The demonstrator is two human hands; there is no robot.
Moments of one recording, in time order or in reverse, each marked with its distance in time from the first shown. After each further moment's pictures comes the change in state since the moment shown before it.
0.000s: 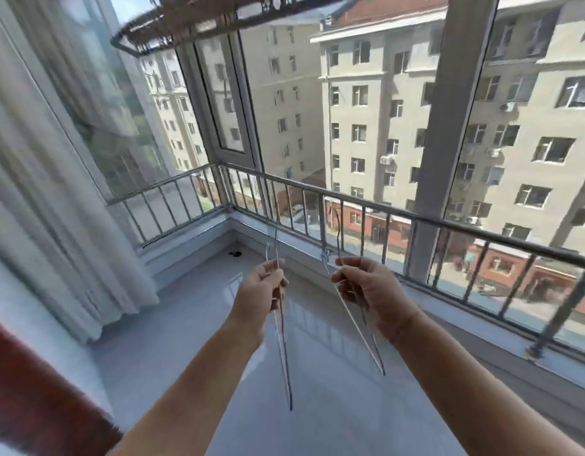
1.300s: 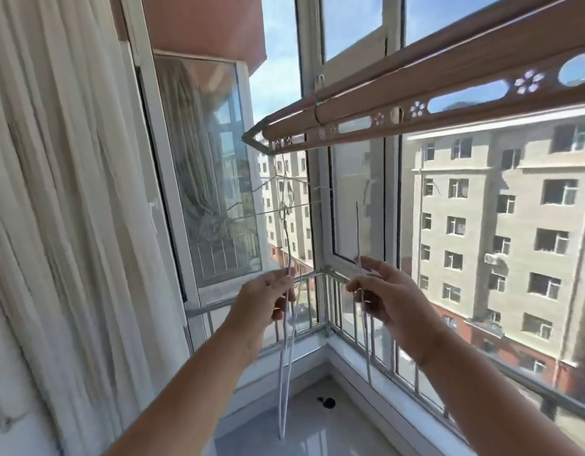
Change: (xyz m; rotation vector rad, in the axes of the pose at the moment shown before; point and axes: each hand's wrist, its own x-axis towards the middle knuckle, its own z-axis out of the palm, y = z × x) left_hand 0.592 0.223 -0.332 0.089 0.196 0.287; right_hand 0.602 -0.090 0.429 -0.020 -0.409 -0.227
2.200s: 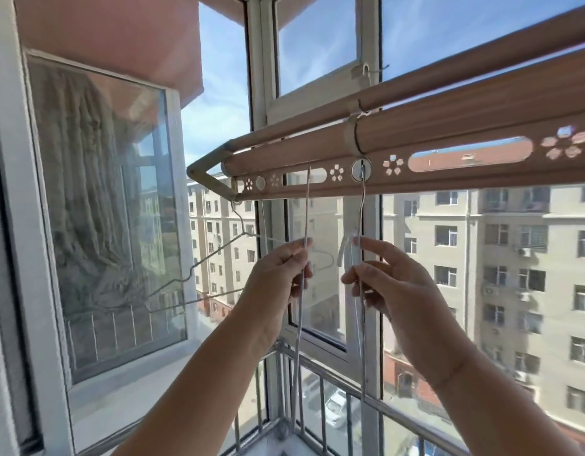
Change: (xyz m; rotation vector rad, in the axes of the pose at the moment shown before) left_hand 0.364 0.029 0.023 -0.231 -0.320 0.265; right_hand 0.300 -0.020 0.028 -0.228 0.210 -0.421
